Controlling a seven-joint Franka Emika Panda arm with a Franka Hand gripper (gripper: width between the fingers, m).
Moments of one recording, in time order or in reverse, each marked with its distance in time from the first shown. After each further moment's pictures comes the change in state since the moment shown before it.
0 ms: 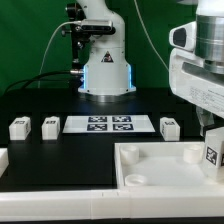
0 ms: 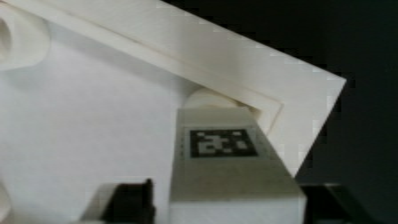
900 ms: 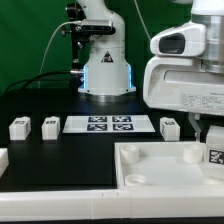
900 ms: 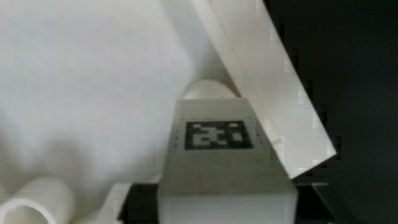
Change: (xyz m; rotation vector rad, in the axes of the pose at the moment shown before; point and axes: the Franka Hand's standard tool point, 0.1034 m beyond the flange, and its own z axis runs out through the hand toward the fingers) arm 0.004 0.000 -0.002 0.011 -0.013 -0.564
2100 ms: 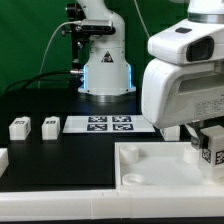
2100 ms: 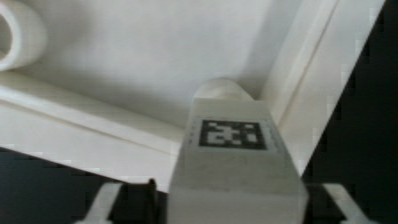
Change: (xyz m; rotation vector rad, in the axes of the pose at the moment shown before) arm 0.005 0.004 -0.001 -0.010 0.005 -0.941
